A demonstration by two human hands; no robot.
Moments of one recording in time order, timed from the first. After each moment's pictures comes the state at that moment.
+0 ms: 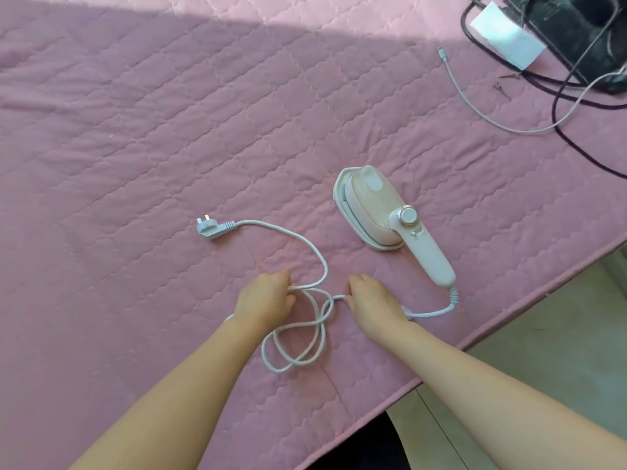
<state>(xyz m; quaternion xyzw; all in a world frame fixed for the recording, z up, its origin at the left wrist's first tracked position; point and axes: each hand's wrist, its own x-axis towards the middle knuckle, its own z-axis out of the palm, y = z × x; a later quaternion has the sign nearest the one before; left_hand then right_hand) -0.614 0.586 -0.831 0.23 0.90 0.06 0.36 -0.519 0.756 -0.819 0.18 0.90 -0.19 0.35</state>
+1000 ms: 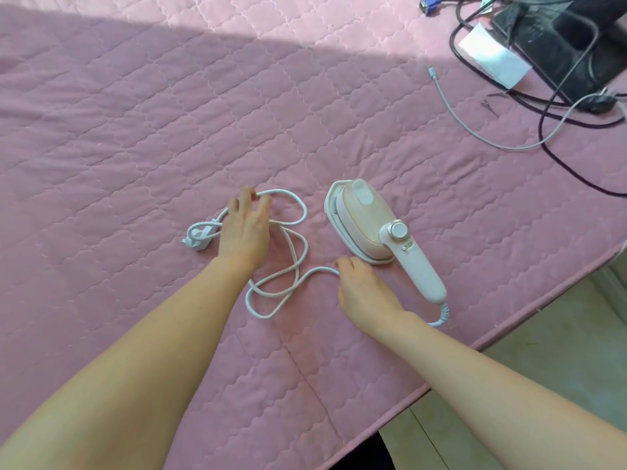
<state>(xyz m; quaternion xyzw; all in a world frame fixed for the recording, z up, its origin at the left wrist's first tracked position) -0.711 0.629 -0.843 0.24 0.96 0.08 0.15 -0.551 0.772 -0.795 0.16 0.93 -0.21 0.27</state>
